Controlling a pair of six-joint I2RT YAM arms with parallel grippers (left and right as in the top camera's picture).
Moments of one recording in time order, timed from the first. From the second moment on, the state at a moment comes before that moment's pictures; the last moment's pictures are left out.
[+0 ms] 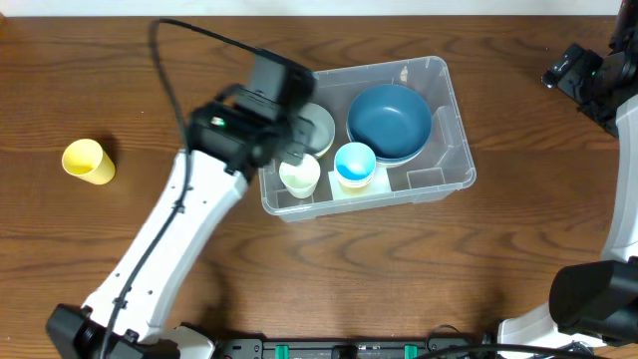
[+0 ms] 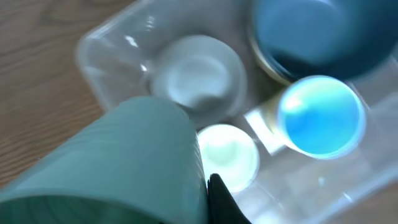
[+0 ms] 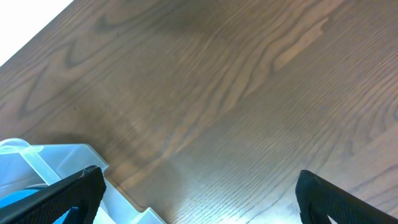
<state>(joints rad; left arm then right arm) -0.50 1.55 1.56 -1.07 -0.08 -0.04 -0.24 1.74 1.85 -1.18 0.13 0.49</state>
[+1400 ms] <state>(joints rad) -0.54 1.77 1.56 -1.18 0.07 -0.03 -0.24 1.74 1.85 -1.18 0.13 0.49</state>
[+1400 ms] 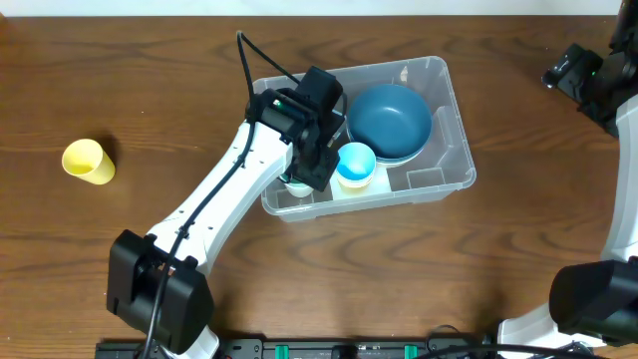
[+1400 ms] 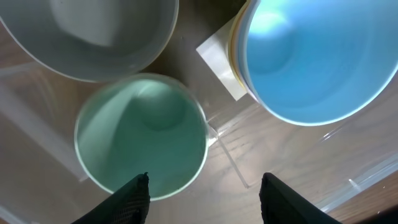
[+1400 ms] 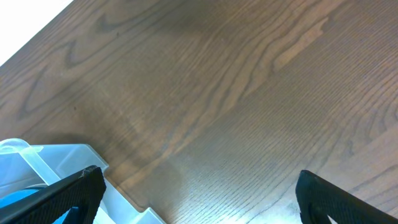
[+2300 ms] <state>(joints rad) 0.12 1.42 1.63 -1.21 -0.11 -0.17 -0.24 1.74 1.85 -1.18 0.13 0.49</state>
